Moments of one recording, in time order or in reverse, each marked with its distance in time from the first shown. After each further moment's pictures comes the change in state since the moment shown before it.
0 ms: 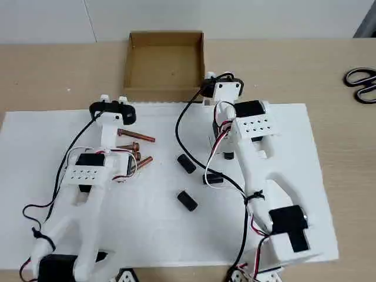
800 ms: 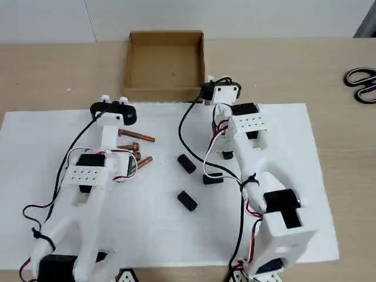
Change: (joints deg) left arm 0.2 0.0 0.2 -0.4 -0.2; right arm 1.0 9.6 -0.4 -8.4 1.1
